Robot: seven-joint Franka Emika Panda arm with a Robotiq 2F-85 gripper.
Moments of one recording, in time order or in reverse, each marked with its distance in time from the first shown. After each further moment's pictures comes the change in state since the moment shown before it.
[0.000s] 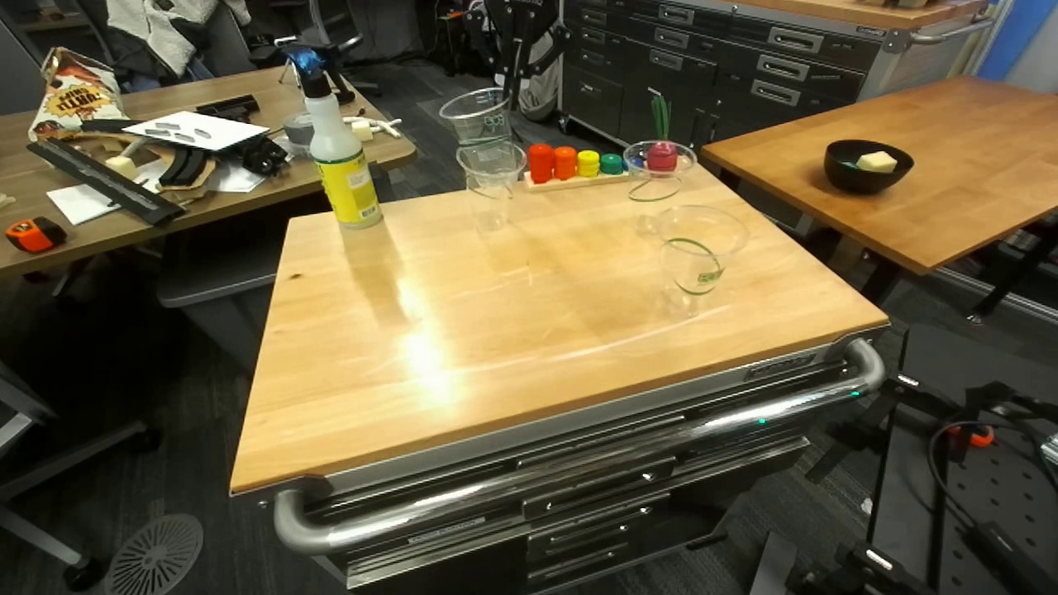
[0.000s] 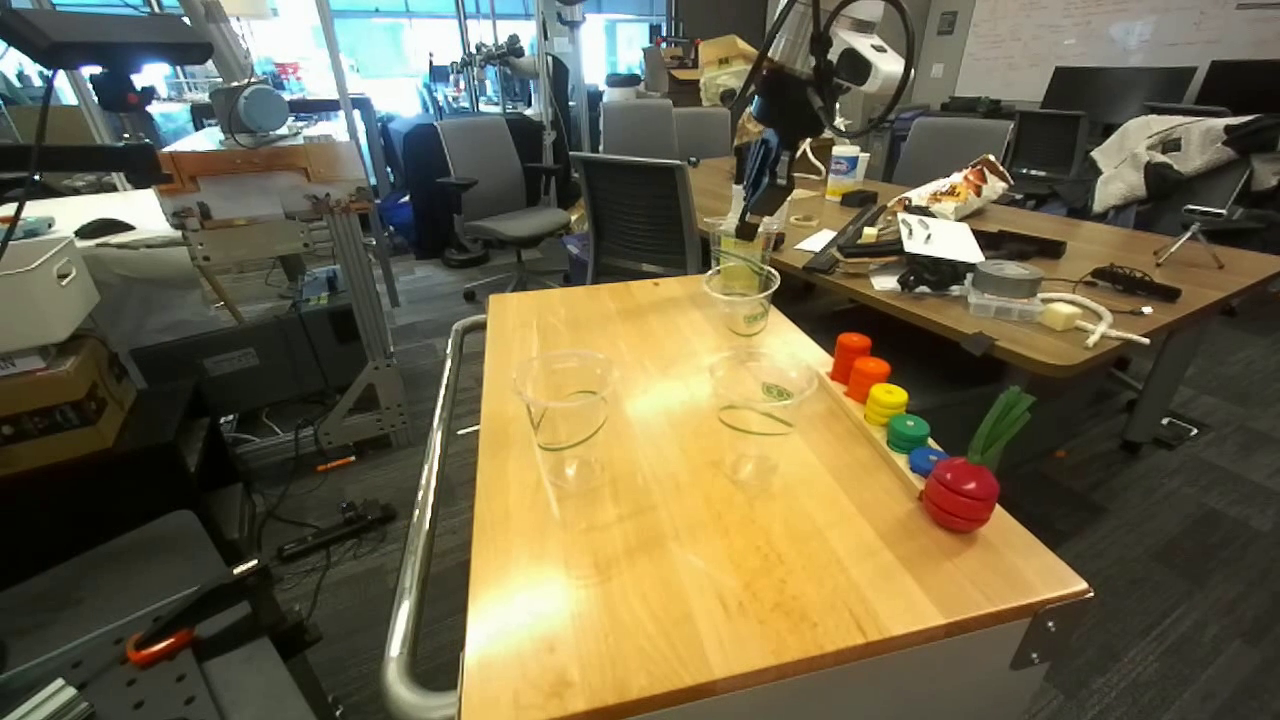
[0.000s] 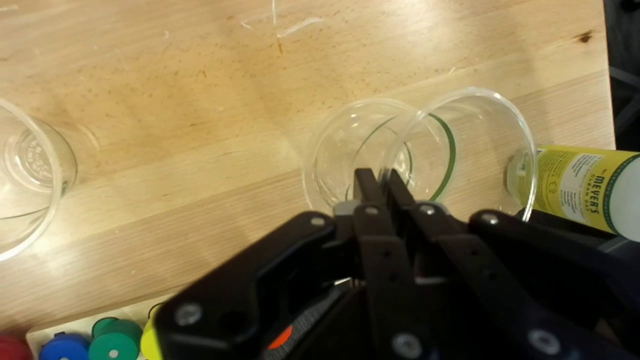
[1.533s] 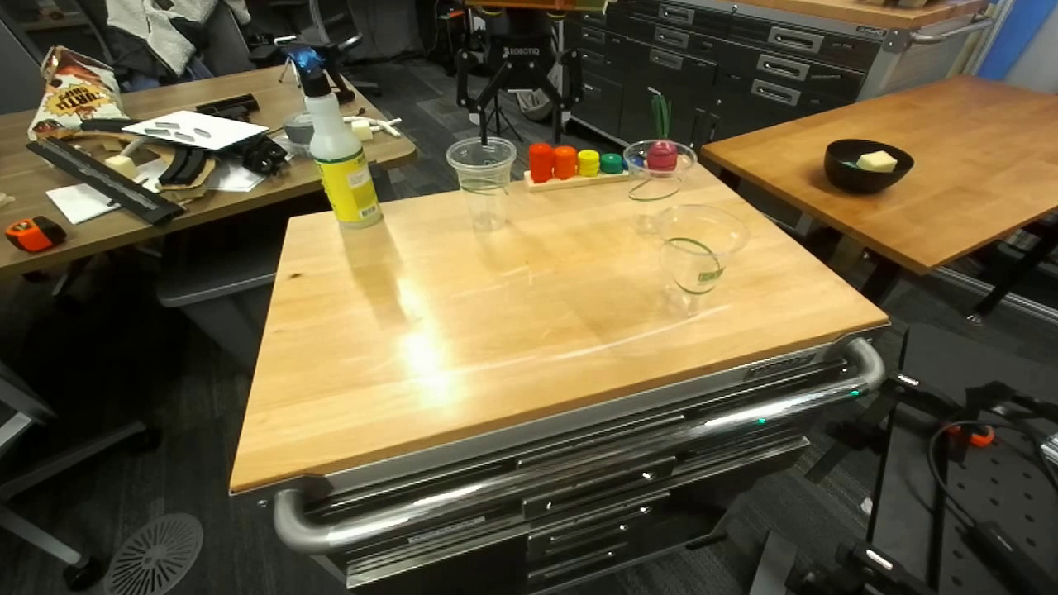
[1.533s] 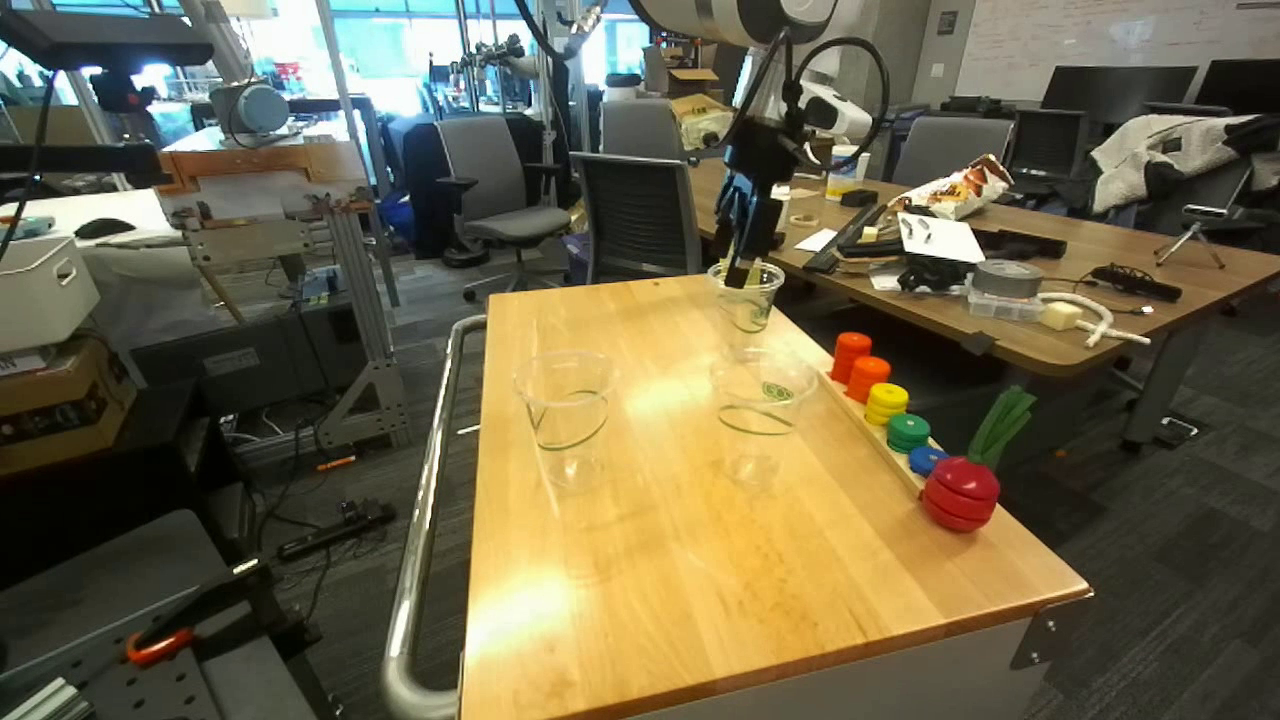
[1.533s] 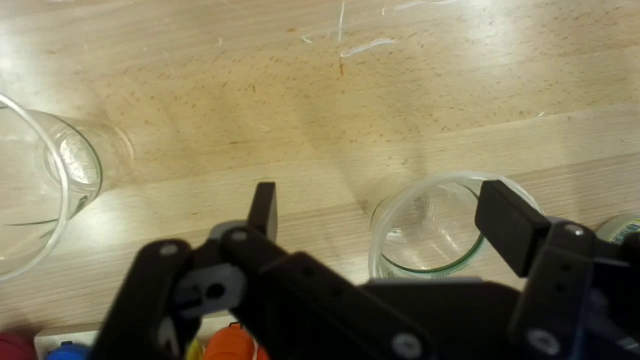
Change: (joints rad) arm 0.054 0.052 -0.004 -0.007 -0.122 -0.036 -0.020
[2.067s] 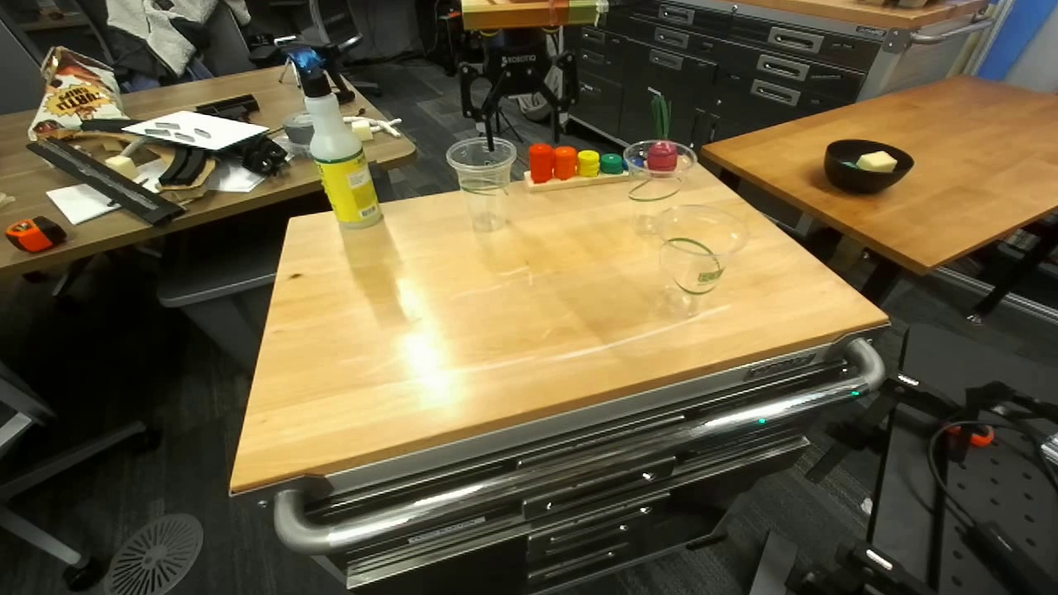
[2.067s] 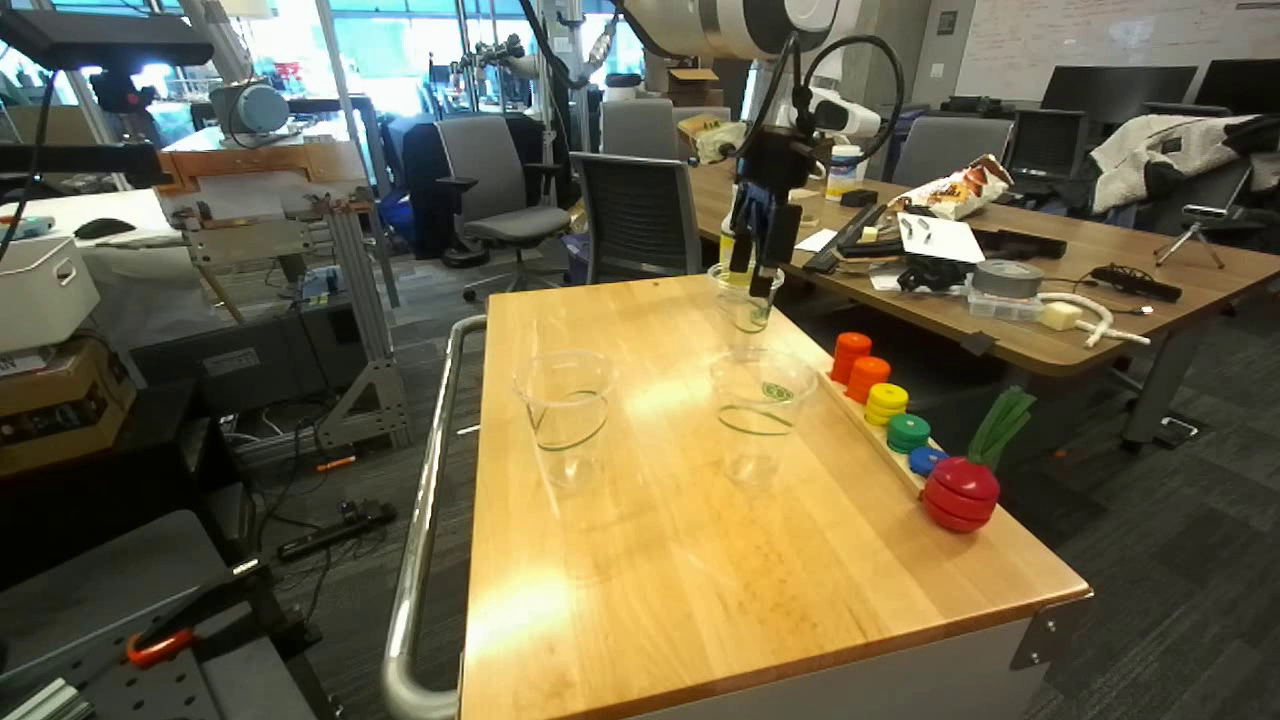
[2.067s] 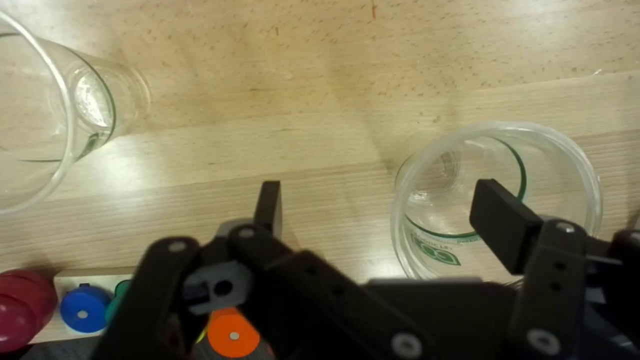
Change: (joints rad) arm 0.018 0.063 -0.020 0.082 -0.096 0.003 0.011
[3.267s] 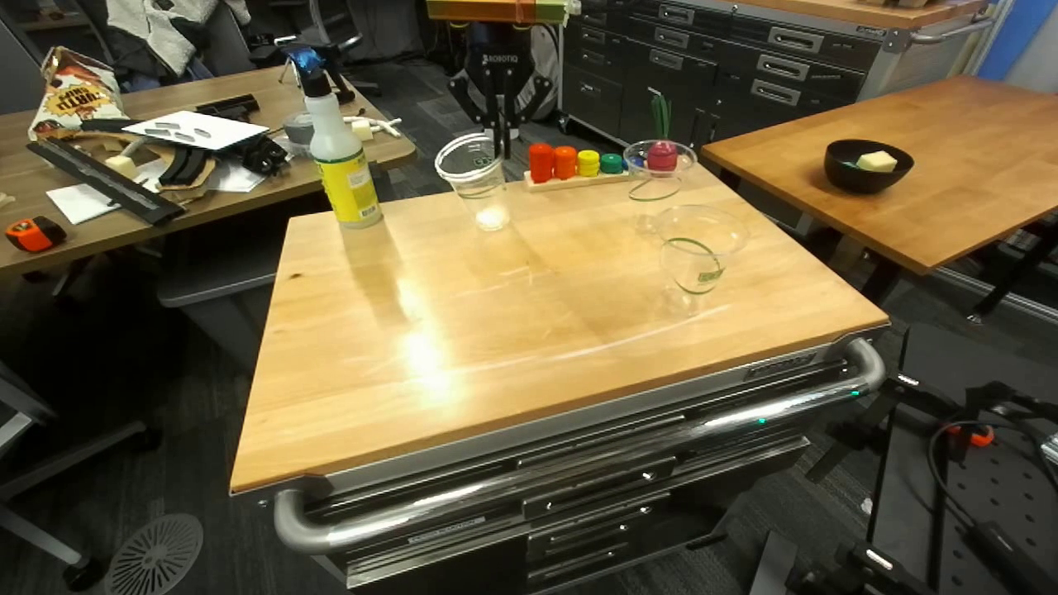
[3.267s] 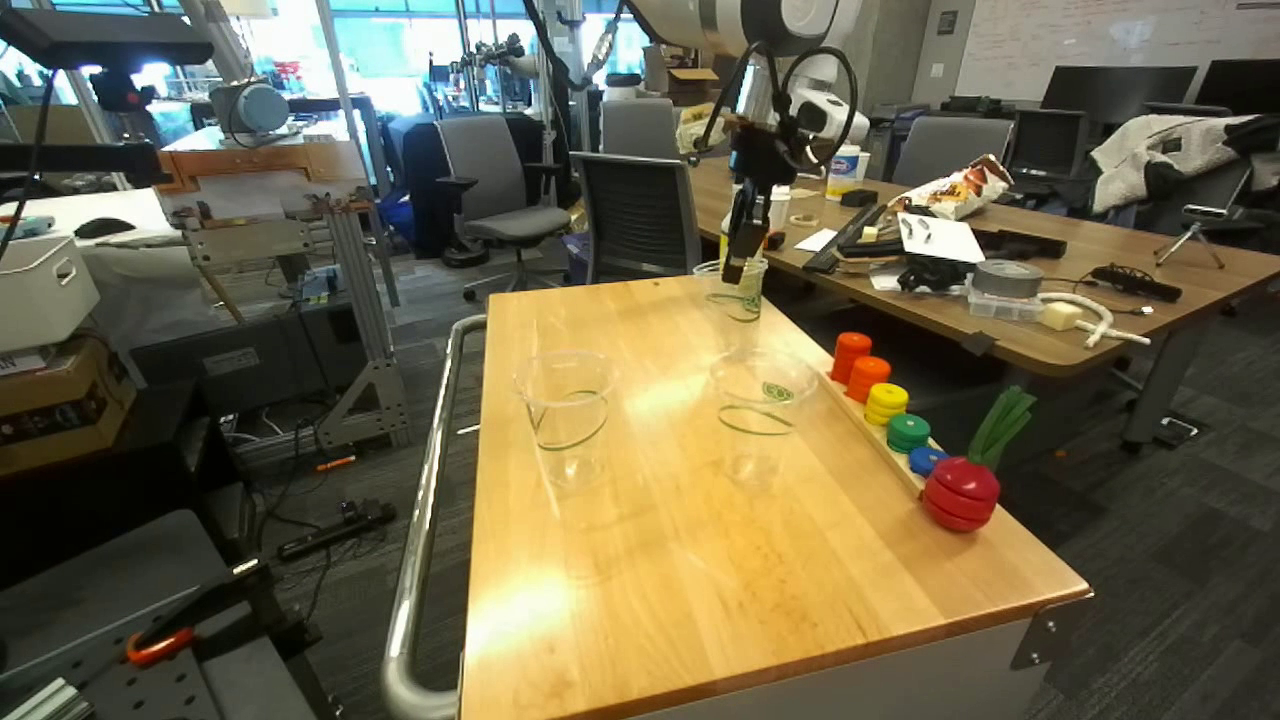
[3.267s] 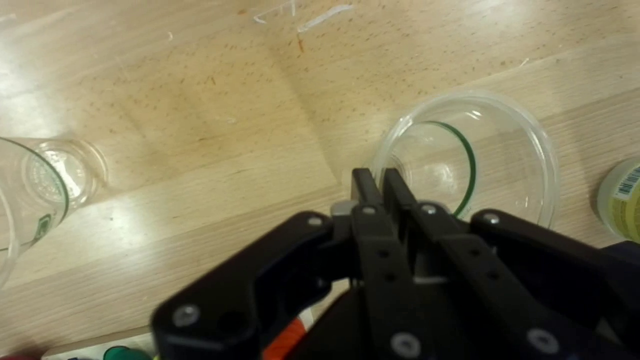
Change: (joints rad) arm -0.003 0.028 0.012 0.054 0.095 -0.017 0.161
